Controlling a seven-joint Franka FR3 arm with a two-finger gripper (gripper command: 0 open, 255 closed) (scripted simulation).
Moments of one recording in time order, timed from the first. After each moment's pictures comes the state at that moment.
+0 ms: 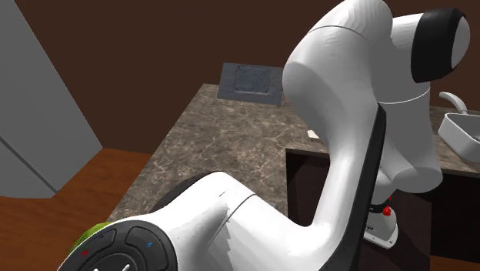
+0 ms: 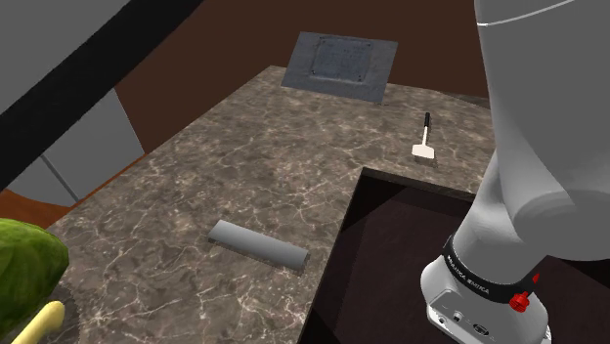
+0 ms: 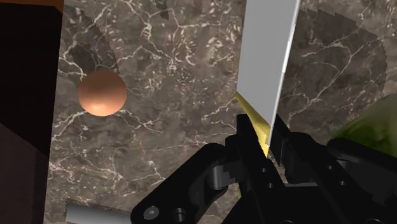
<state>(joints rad) 0.43 0.51 0.99 -1.76 -0.53 2.05 2.23</state>
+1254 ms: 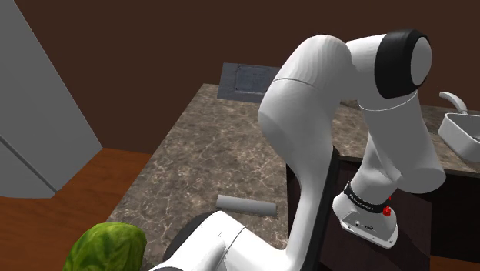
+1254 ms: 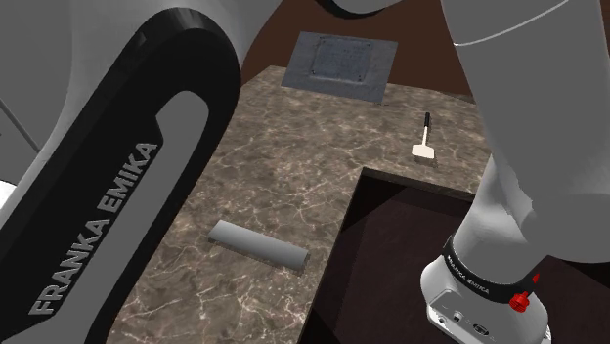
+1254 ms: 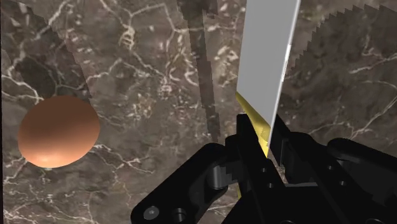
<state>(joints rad) 0.50 0.63 0.87 -1.84 -0.66 2.22 2.31</state>
